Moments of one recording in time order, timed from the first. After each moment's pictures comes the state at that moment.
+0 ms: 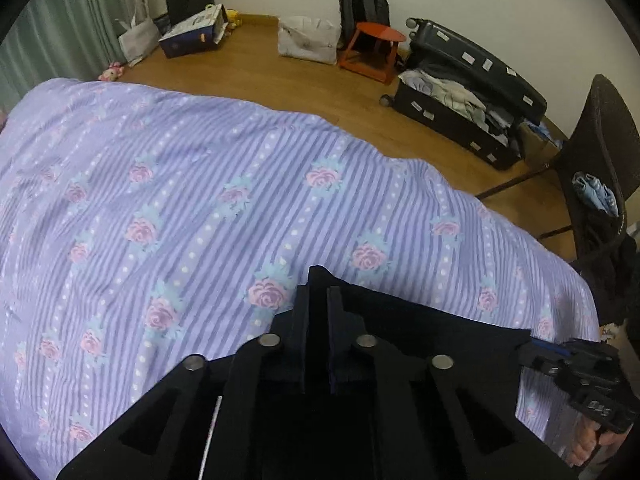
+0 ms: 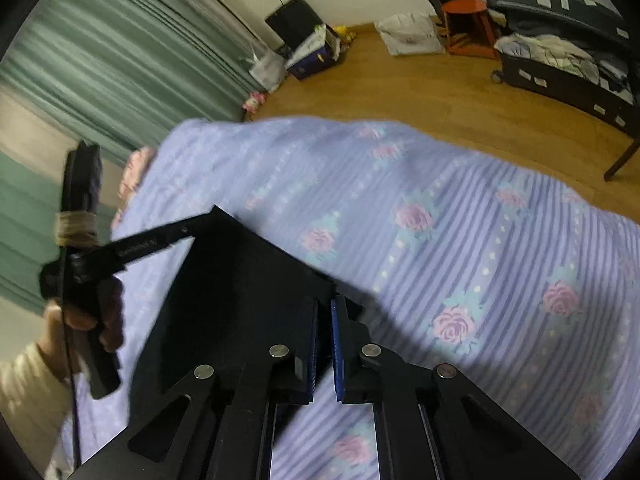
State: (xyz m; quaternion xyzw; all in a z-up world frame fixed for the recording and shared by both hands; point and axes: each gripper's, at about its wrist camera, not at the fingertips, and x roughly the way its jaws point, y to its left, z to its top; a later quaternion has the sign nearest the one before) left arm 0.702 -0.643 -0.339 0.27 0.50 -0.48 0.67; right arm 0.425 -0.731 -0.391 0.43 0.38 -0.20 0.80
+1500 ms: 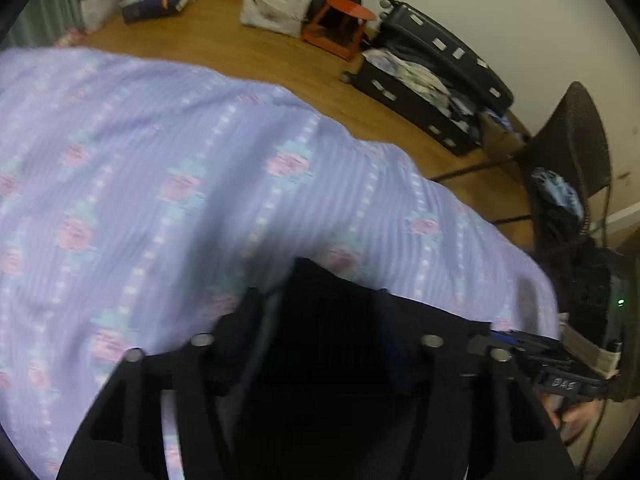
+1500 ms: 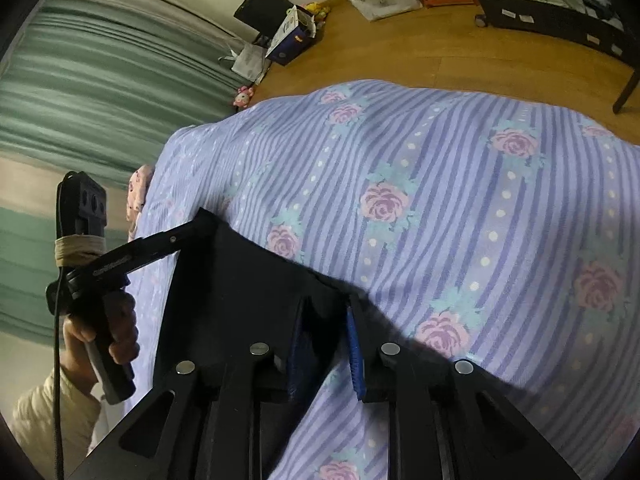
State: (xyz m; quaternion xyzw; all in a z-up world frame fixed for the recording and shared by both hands) left arm 0.715 -0.663 -0.365 0.22 0.57 -0.53 0.59; right arm 0.434 -0.748 -0.429 0.52 0.35 -0.17 0.76
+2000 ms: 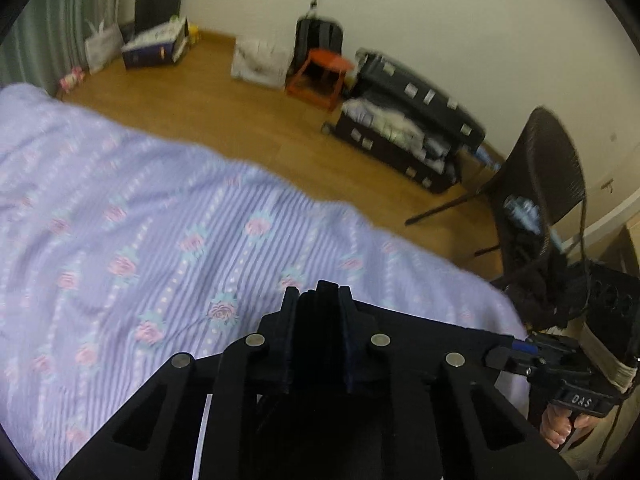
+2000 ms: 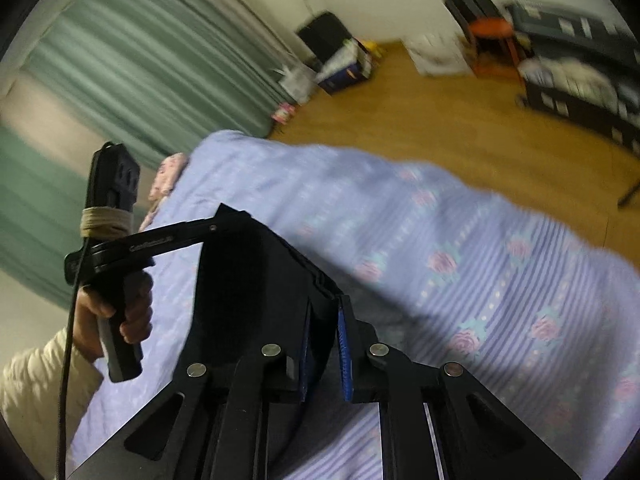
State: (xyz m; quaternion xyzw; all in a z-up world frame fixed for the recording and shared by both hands) left arm 0.698 -0.630 -0.258 0.17 0.49 -0.57 0.64; right arm 0.423 -0.710 -0.307 0.40 0.33 -0.16 0.84
